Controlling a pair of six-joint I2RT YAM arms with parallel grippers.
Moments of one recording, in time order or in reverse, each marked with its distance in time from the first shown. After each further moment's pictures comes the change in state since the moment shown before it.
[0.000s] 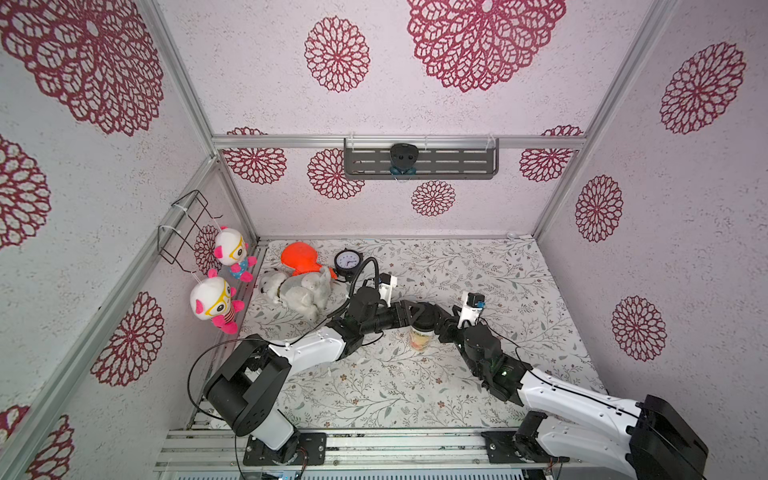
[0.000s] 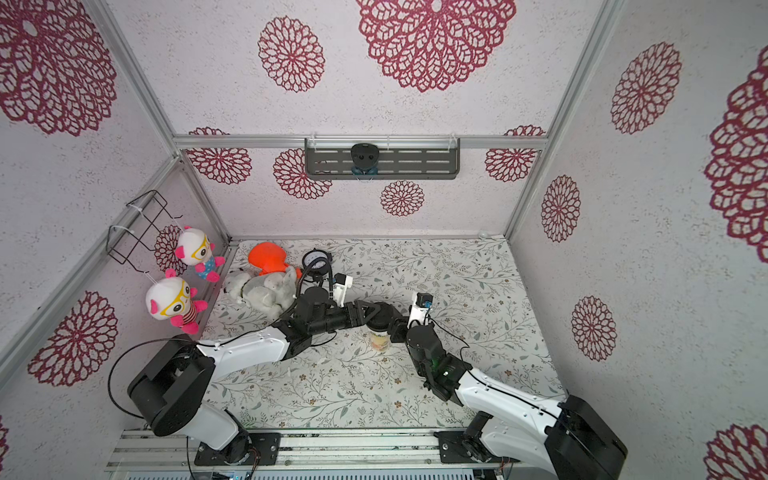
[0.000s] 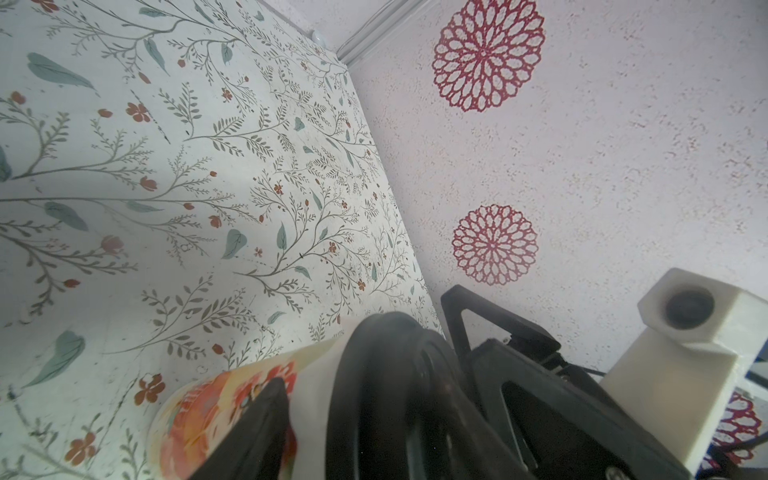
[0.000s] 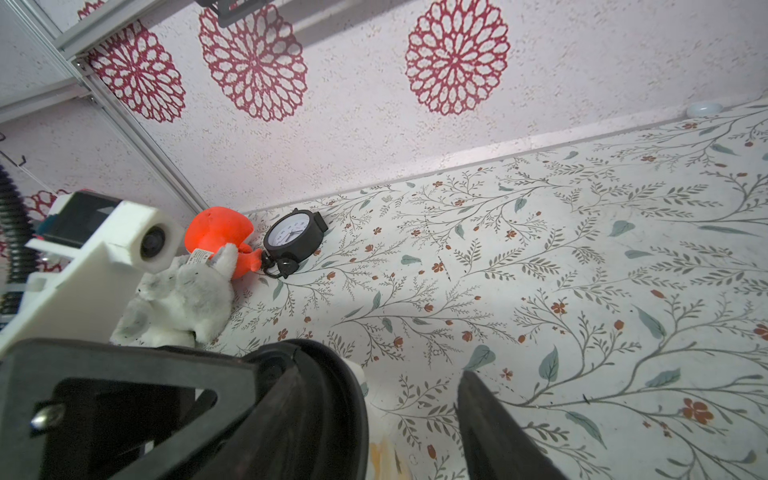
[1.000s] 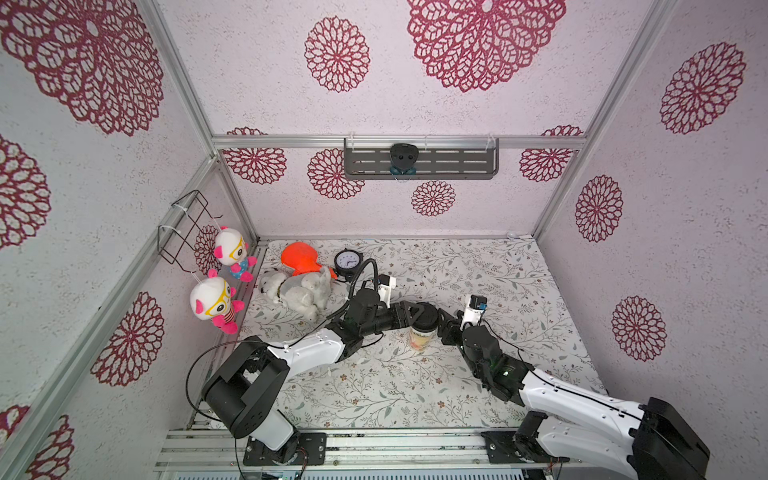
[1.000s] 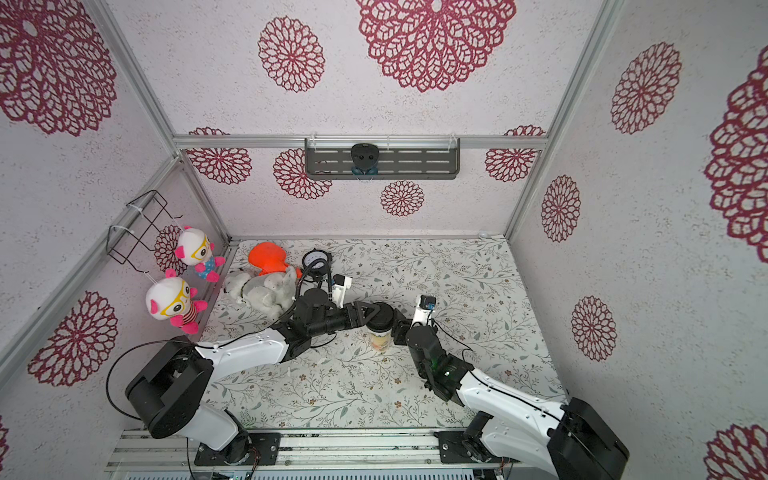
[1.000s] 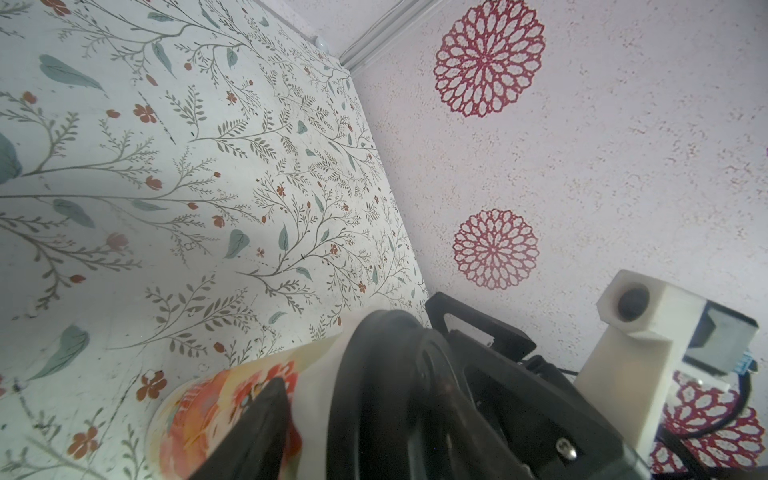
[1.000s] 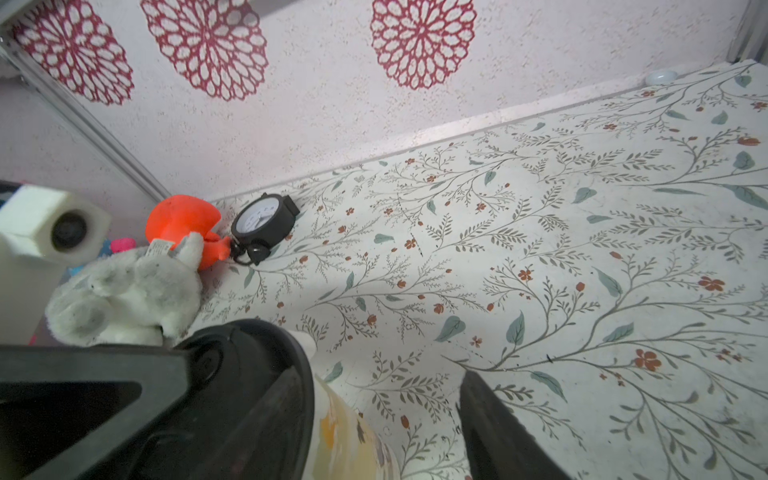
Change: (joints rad) left arm -0.007 -0.013 -0.011 0.000 -0.023 -0.009; right arm -0.042 -0.072 0.037 -0.187 -0.034 0.035
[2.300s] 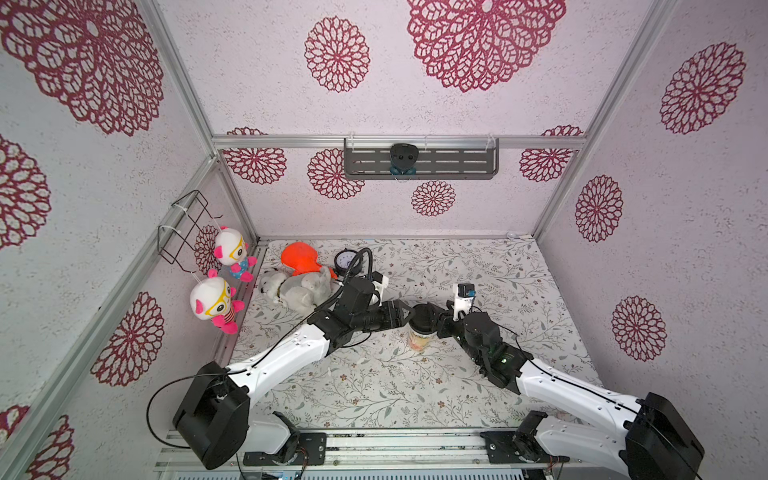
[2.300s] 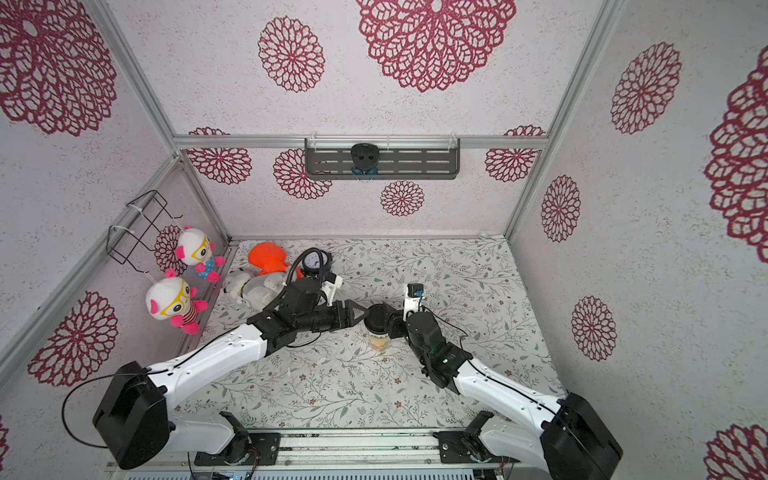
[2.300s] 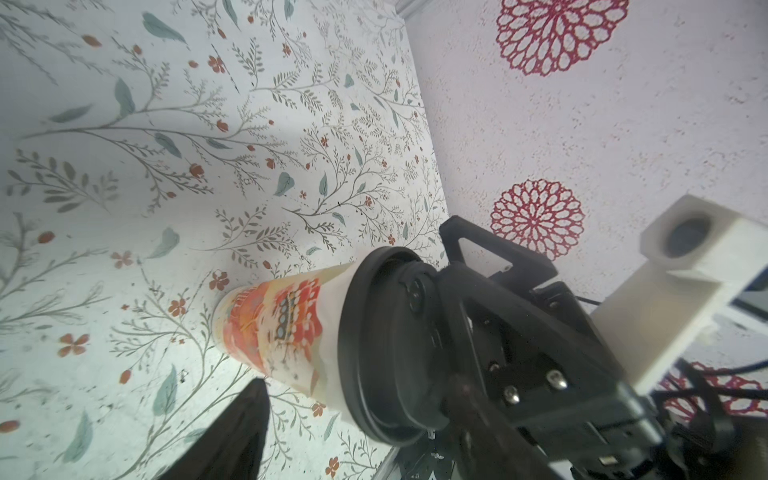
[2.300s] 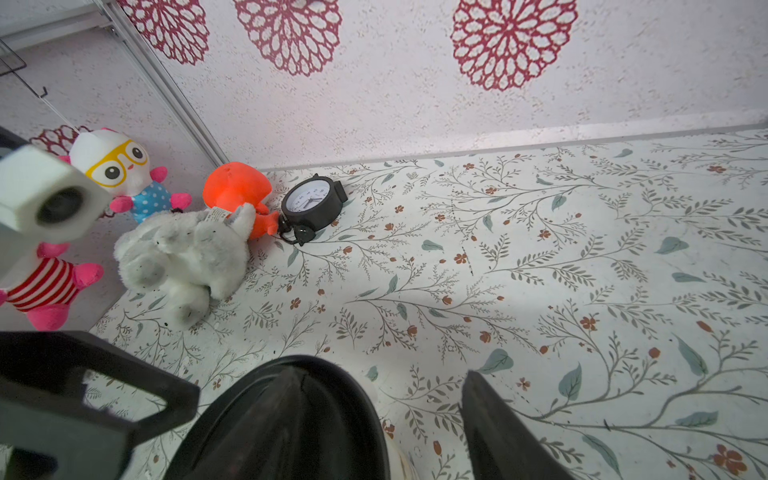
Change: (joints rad) left arm 0.041 -0.216 0.153 -0.559 -0.007 0.074; right arm -0.039 0.095 0.068 0.077 -0.175 -0.134
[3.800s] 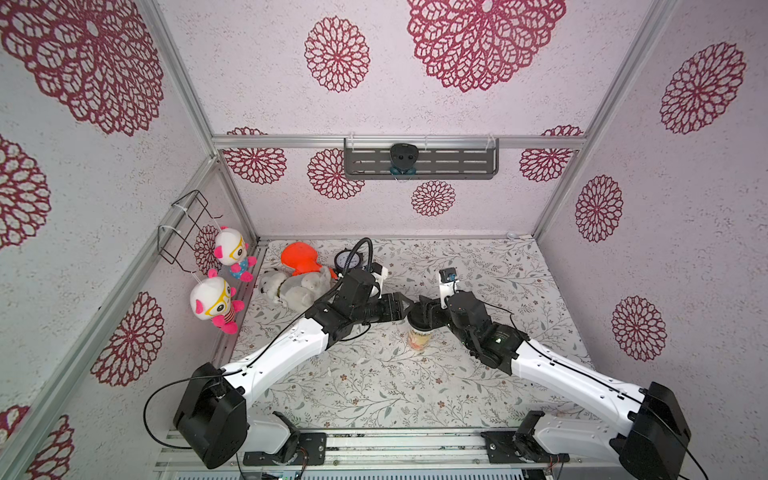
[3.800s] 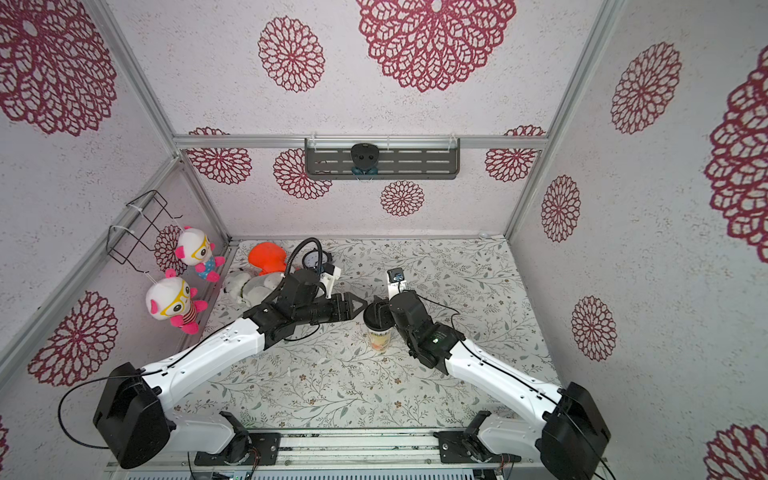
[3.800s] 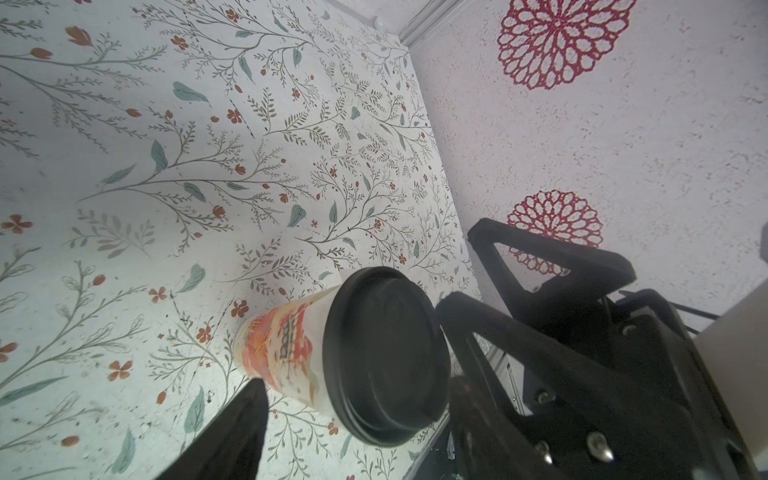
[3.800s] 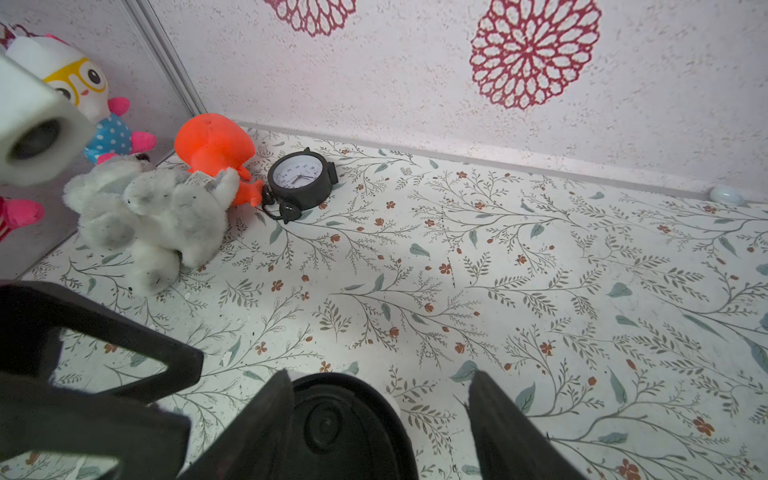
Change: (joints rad) left arm -0.005 0.030 0.085 -0.071 -0.048 0.069; right arm 0.041 0.075 0.312 -0.352 0.058 -0.143
